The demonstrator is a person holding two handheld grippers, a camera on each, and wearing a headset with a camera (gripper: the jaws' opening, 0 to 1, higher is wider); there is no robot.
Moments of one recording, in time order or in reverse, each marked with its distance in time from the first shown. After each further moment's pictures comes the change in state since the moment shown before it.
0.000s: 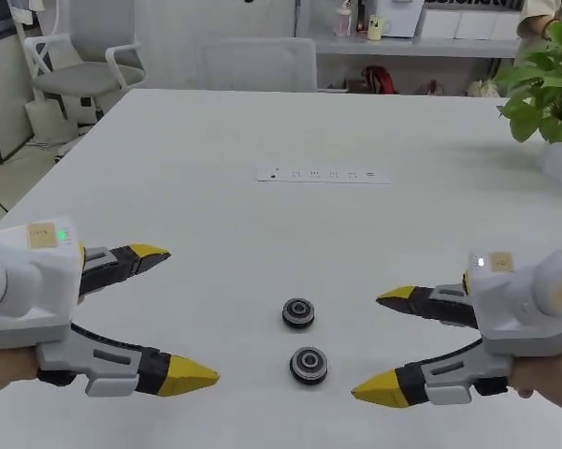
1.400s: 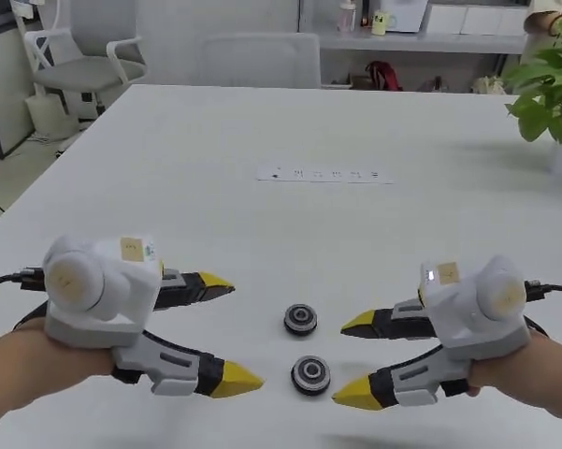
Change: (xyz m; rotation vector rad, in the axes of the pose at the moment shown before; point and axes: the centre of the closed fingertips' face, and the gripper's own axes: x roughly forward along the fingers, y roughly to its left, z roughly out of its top) left arm 0.058 -0.015 -0.011 0.011 0.048 -0.147; right arm 0.039 0.002 -0.016 -0.062 0.088 0.133
